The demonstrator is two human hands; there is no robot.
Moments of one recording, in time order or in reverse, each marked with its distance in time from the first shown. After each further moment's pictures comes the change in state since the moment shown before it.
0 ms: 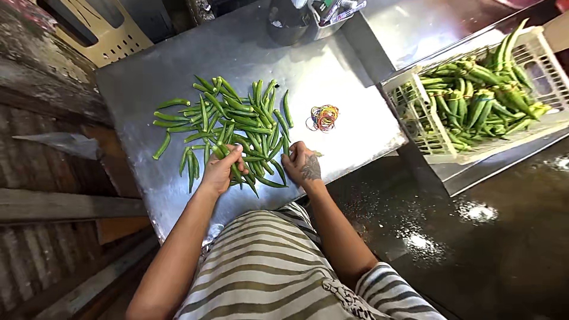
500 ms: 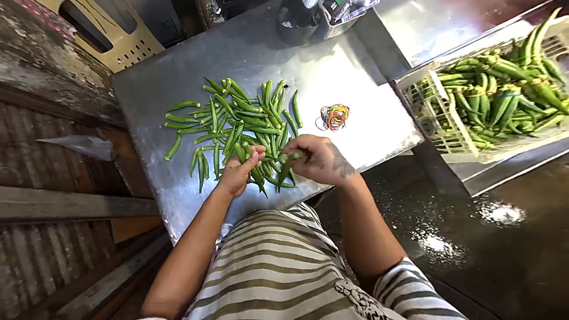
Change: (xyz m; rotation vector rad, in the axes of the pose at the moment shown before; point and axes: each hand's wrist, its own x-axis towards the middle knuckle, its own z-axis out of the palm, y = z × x) left_hand 0.004 -0.016 0.000 0.133 -0.217 0.063; right_hand -0.011 -0.053 -0.080 0.360 -0.201 -0.626
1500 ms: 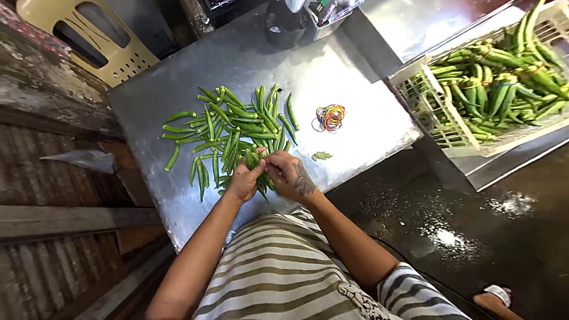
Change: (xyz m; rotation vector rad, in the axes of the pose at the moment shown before) left_hand 0.014 -0.021 0.011 -0.149 0.003 -0.005; right_hand 0.000 0.005 0.077 0.046 0.155 0.110
